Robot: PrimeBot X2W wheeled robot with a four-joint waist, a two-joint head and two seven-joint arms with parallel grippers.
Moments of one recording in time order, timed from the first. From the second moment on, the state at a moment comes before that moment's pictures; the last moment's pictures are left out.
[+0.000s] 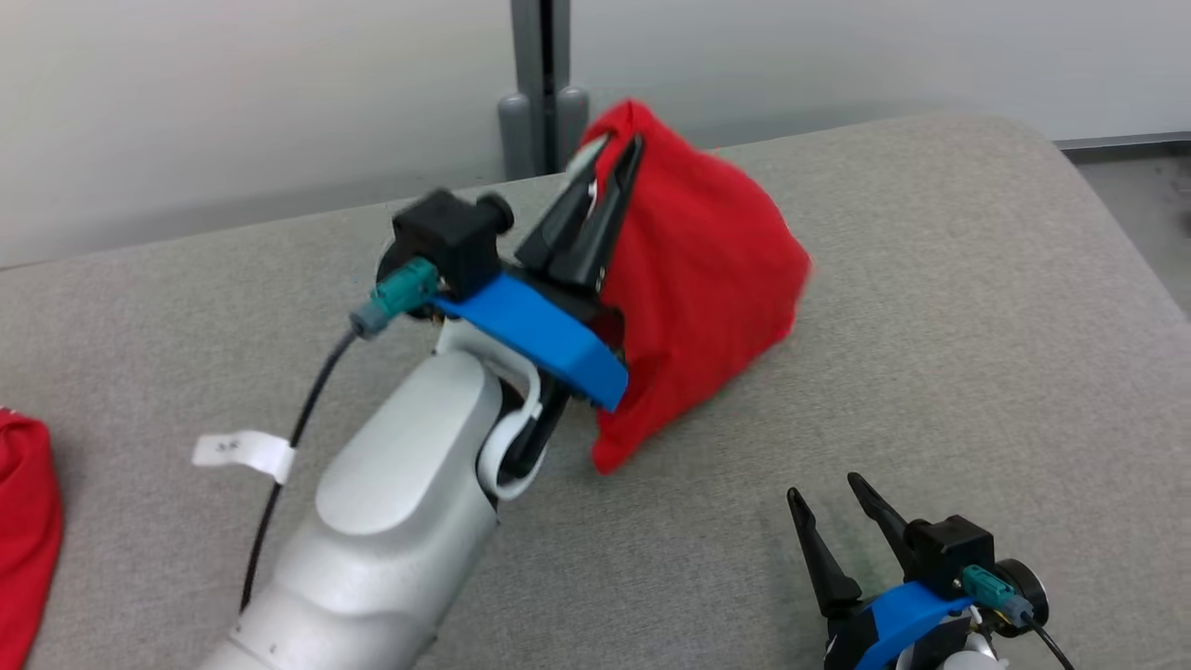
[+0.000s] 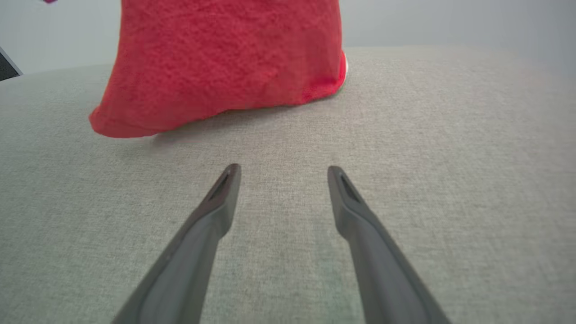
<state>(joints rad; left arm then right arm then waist) -0.78 0.08 -0.67 0.51 -0.70 -0.13 -0.26 -0.18 -0.07 0.19 0.54 0.14 0.13 -0.26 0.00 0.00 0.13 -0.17</state>
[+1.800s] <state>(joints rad) -0.02 0.05 -0.24 0.45 -0.28 -0.07 -0.26 -0.35 -0.05 0.55 0.59 0.20 0.13 -0.26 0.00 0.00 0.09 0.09</state>
